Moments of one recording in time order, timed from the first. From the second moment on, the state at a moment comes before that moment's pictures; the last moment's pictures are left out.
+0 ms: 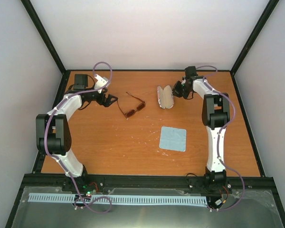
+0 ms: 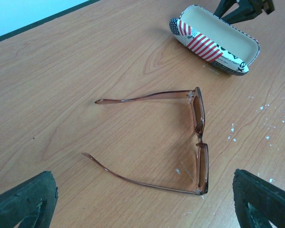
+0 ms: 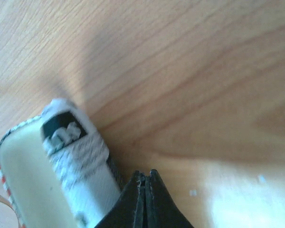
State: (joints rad) left arm 0.00 1.71 1.22 -0.36 0.71 0.47; right arm 0.12 2.39 1.92 -0.63 -0.48 0.64
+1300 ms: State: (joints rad) left arm 0.00 1.70 1.18 -0.34 0.72 0.47; right arm 0.36 2.04 1.47 -0.72 -0.22 0.65
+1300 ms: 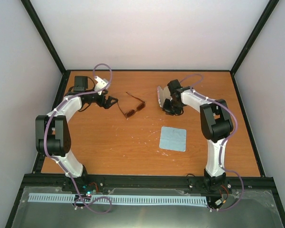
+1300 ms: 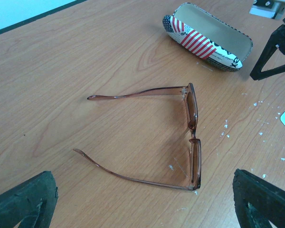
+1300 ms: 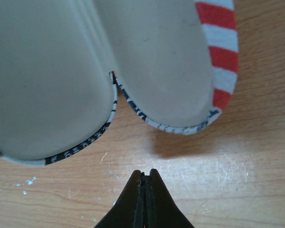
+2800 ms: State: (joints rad) left arm 0.00 1.68 1.16 -0.34 0.71 0.47; right arm 0.16 2.23 1.72 -0.72 -0.09 0.60
